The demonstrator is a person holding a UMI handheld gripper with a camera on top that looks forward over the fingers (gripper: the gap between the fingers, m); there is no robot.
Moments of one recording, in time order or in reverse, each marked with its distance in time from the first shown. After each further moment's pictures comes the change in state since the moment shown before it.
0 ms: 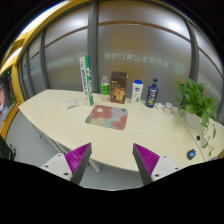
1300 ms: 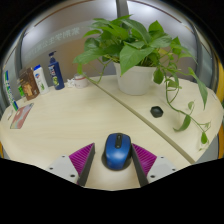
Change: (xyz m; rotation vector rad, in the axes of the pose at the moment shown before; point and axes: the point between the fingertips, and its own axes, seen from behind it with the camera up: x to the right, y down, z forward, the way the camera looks) arm 0.480 0.147 0.140 -0.085 0.276 0.292
